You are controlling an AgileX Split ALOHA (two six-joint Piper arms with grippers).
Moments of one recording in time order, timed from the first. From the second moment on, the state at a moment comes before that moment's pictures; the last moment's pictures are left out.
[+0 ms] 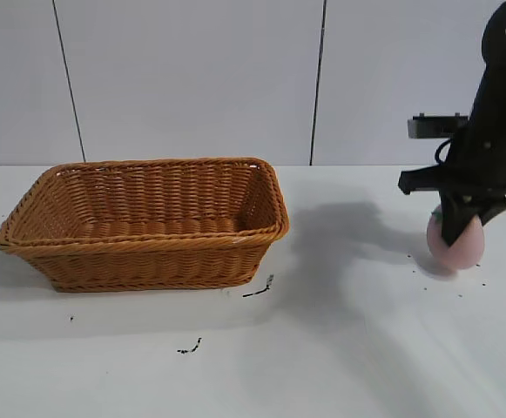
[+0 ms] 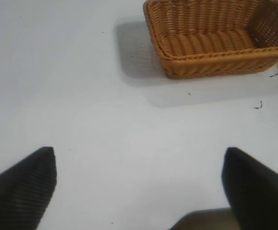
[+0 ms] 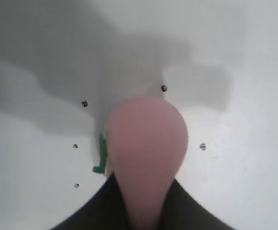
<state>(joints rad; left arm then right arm) -0.02 -0.01 -0.50 -0.04 1.07 0.08 0.11 2.01 -1.79 0.04 1.08 -0.09</state>
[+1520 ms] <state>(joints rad) -0.02 -0.01 -0.50 -0.04 1.07 0.08 0.62 2.50 -2.27 0.06 1.03 -0.12</state>
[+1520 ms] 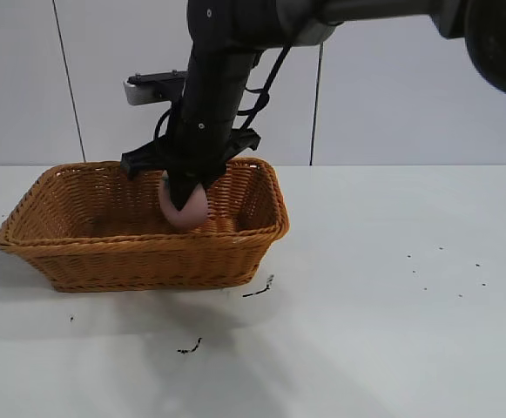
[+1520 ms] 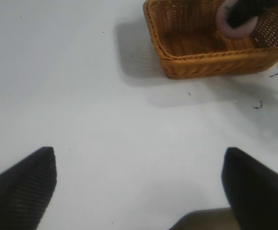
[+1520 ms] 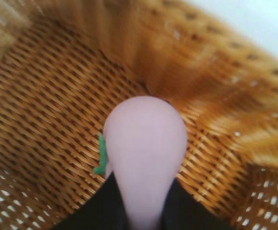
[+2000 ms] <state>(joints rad) -0.02 -0.01 -0.50 -0.04 1.07 0.08 0.54 2.37 -2.34 0.01 1.11 -0.12</state>
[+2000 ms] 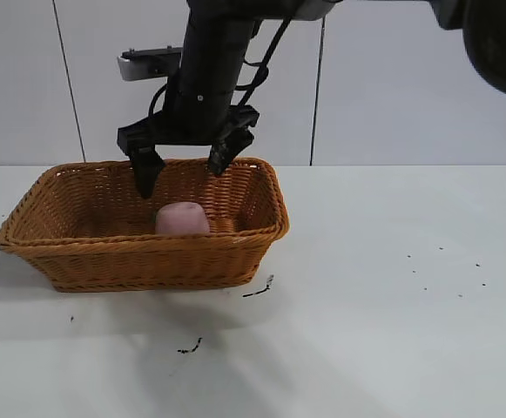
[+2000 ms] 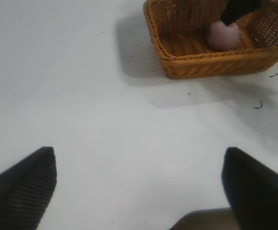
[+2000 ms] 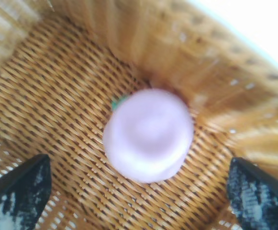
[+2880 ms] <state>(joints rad) -0.02 -0.01 -0.50 -0.04 1.07 0.08 0.03 2.34 -2.33 0.04 1.21 -0.09</state>
